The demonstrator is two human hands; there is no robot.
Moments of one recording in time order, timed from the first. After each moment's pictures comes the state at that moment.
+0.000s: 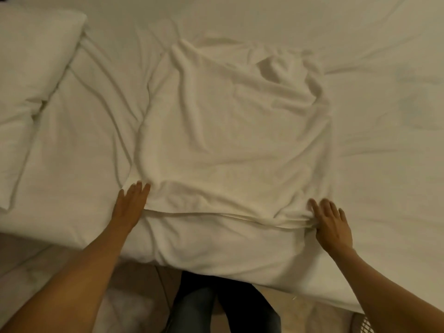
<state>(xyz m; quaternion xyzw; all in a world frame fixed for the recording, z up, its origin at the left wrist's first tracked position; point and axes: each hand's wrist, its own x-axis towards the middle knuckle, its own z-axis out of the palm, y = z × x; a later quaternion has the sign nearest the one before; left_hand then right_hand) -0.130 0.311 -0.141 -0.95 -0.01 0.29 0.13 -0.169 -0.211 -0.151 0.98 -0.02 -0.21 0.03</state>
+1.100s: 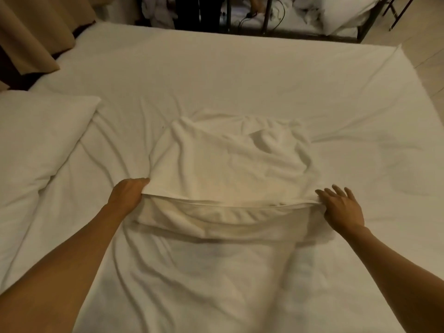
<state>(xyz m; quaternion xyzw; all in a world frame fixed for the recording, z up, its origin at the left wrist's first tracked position) 0.083 0.306 -0.024 -0.99 -0.01 0.14 -0.04 0.057 -0.224 -0.046 0.99 0.00 -0.11 0.05</state>
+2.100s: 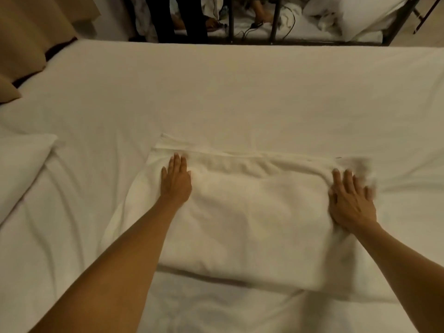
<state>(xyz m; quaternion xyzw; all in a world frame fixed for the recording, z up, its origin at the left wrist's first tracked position) 0.391 0.207 -0.178 -0.99 -0.06 0.09 -0.04 0.335 -0.206 -0.190 0.99 -0.12 -0.09 -0.03</state>
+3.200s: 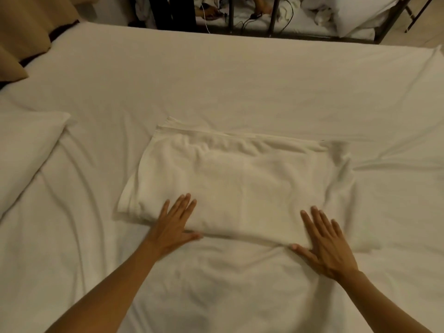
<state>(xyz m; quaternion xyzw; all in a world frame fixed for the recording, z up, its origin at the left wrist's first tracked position) 0.205 0.238 -0.178 -0.97 0.17 0.18 0.04 0.156 -0.178 -0.178 0.99 0.05 -0.16 -0.02</state>
